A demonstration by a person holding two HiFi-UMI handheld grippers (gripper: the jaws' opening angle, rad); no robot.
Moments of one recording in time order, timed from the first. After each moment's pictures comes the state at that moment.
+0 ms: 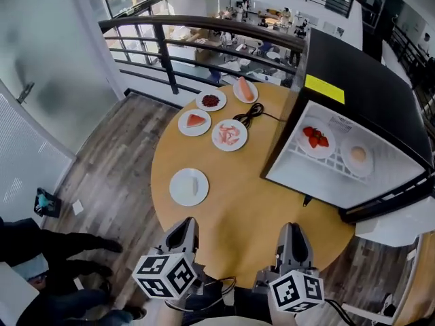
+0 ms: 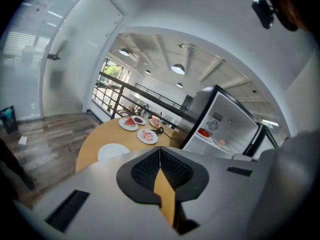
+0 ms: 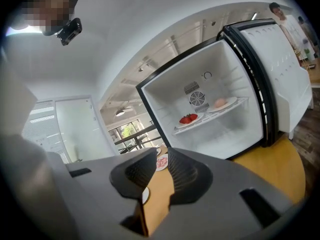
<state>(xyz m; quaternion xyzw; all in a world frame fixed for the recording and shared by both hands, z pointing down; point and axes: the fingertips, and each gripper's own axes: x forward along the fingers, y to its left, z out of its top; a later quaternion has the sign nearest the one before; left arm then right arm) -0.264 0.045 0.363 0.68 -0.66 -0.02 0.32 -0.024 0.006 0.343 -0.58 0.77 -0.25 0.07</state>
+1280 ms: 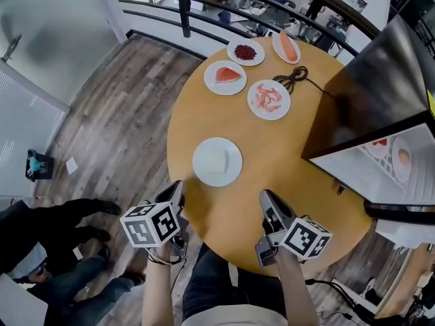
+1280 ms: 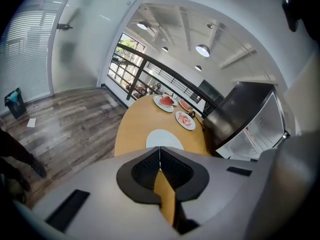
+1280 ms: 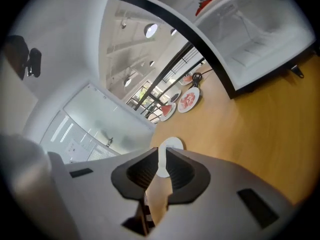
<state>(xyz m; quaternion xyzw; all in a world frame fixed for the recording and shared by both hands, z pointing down) -0.427 0.012 0.512 0.62 -0.64 0.04 0.46 -0.211 -0.041 0.488 -0.37 0.79 -0.50 -0.05</state>
